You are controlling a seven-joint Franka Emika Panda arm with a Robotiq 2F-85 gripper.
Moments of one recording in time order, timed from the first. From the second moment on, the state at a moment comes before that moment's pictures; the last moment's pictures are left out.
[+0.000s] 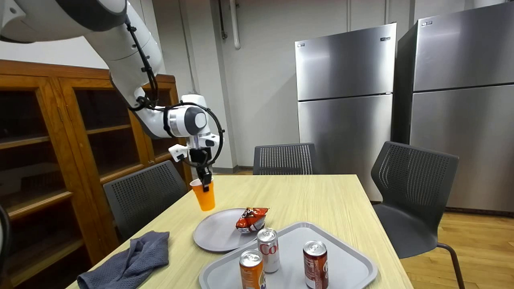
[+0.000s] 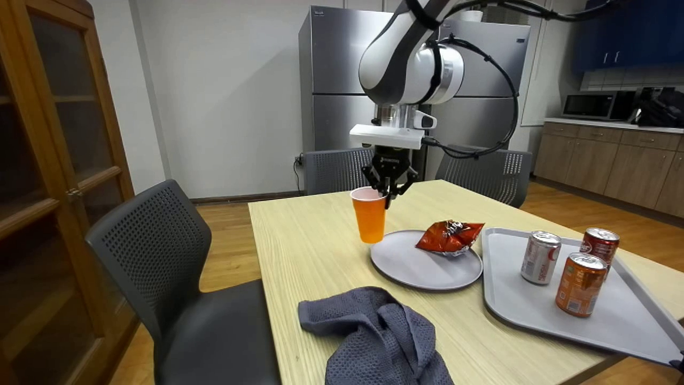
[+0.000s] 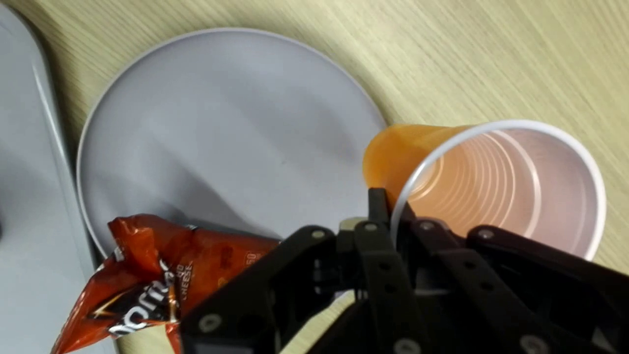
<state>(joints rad) 0.17 0.51 -0.01 -1.85 0.03 2.38 0.83</state>
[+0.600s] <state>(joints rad) 0.19 0.50 0.07 -1.93 0.12 2.45 0.73</state>
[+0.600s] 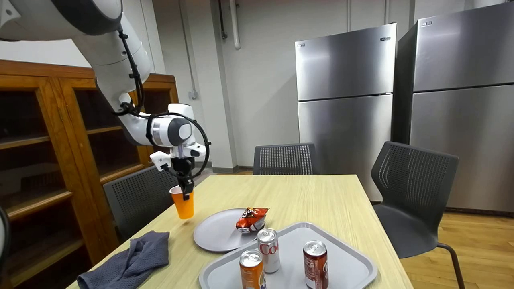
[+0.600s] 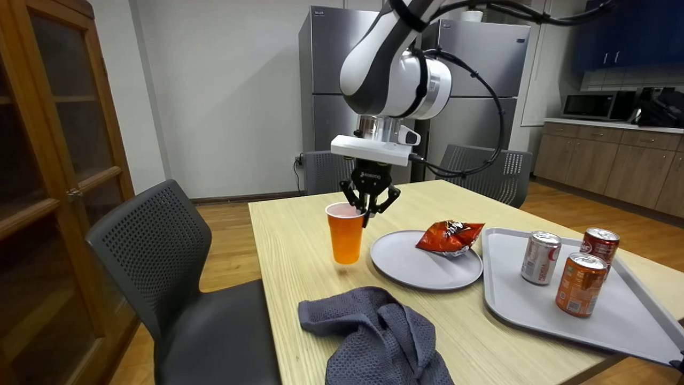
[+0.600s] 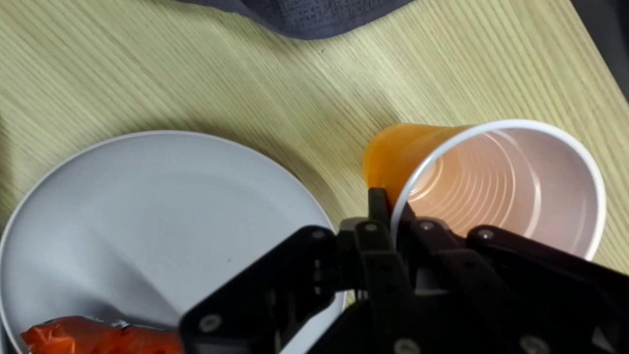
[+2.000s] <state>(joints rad) 0.21 0.54 0.07 -1.96 0.12 2.47 0.72</state>
